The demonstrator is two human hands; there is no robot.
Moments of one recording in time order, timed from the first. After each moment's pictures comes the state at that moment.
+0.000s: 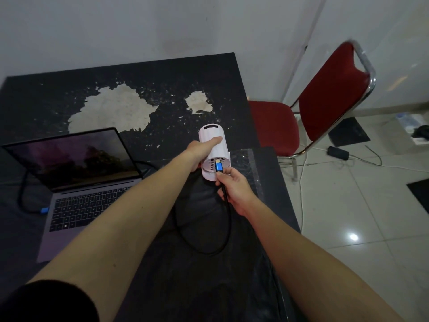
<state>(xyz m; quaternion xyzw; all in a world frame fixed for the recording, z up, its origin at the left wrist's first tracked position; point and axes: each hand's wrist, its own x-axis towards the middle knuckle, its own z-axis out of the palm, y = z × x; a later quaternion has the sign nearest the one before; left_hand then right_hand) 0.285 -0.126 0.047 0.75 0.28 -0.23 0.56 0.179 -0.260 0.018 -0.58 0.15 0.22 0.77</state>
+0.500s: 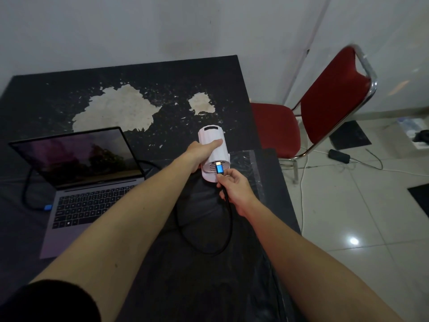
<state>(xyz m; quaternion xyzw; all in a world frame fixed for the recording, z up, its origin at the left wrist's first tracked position) 0.278 -0.118 0.049 0.75 0.27 -0.22 0.56 0.176 -0.256 0.015 -0.61 0.16 0.20 0.75</state>
